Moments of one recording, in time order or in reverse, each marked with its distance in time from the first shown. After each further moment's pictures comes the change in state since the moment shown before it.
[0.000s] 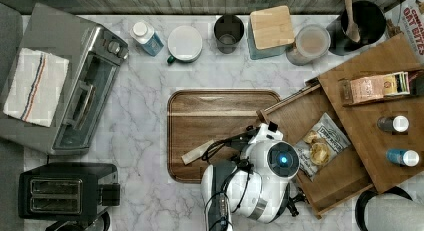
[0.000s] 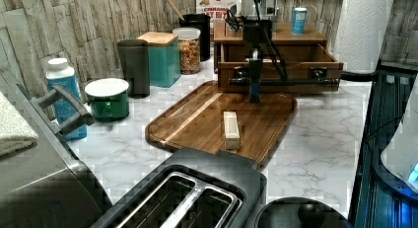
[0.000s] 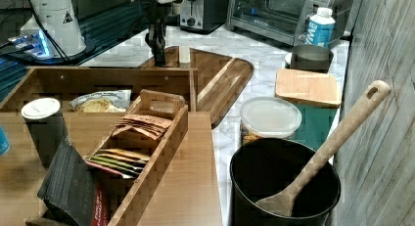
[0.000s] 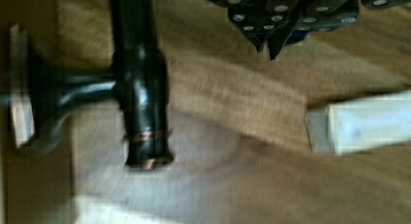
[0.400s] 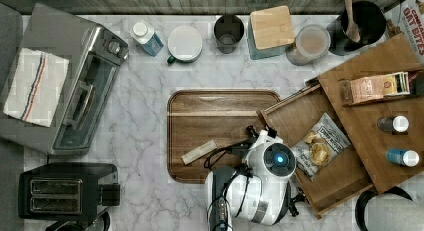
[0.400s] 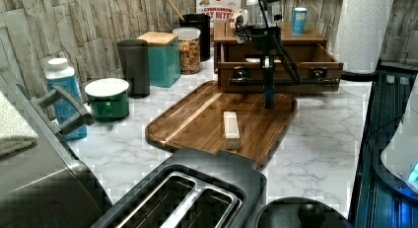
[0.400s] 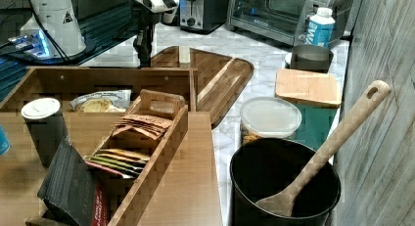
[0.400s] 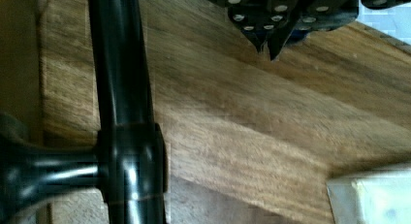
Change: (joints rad) arm -0.004 -0.001 -0.019 -0.029 -0.132 -0.031 0.047
